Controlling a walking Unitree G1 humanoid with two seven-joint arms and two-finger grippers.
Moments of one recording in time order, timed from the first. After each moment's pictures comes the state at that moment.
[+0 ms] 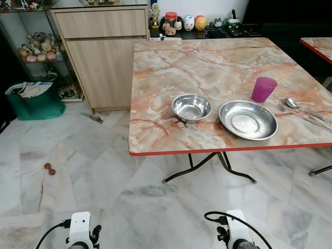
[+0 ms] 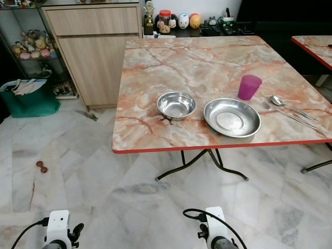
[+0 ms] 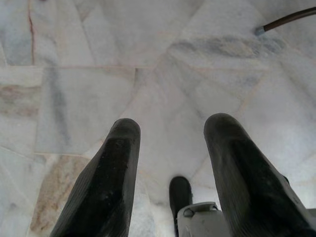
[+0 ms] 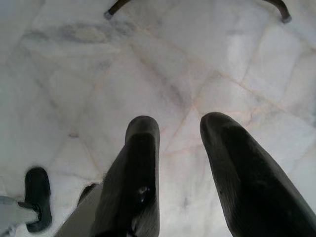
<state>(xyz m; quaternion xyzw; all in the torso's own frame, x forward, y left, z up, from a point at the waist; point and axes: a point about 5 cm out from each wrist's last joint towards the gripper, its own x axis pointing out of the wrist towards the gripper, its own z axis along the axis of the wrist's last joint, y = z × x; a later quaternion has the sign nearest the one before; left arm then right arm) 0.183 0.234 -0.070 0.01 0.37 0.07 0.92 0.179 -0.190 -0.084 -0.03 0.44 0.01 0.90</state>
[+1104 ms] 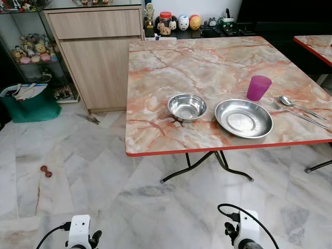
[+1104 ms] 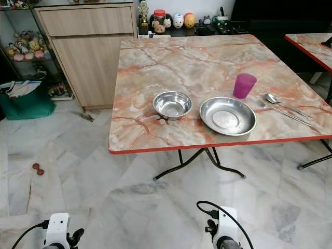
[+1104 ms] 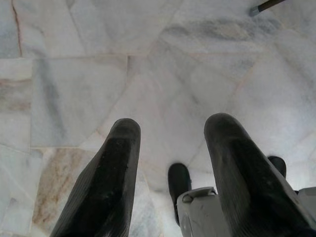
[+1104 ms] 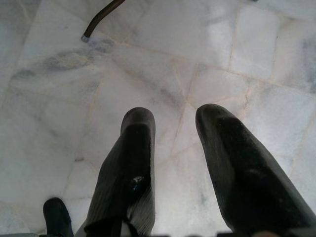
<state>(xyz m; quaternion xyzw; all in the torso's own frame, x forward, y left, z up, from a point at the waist) 0.177 0.238 -0.073 0.01 0.40 0.06 0.91 0.179 -0.201 -0.081 0.05 0.41 -0.06 0.91</state>
